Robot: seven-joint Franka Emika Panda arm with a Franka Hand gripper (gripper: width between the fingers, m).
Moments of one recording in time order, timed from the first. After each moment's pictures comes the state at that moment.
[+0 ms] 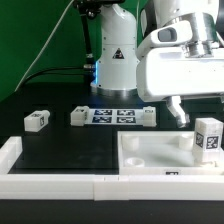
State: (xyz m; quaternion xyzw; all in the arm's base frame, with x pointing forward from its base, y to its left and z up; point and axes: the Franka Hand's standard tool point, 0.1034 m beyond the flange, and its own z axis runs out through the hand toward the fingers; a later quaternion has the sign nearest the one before) arm 0.594 0.122 0.087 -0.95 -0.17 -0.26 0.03
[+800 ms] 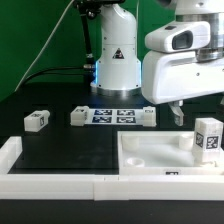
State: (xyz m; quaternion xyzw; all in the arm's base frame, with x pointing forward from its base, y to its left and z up) arm 0.579 0.119 0.091 -0.98 -0.18 0.05 0.03
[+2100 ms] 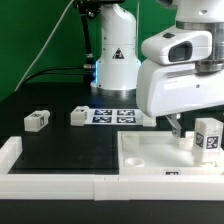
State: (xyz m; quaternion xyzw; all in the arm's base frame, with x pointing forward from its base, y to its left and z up) arm 0.617 0.112 0.082 -0.99 -0.15 0.03 0.04
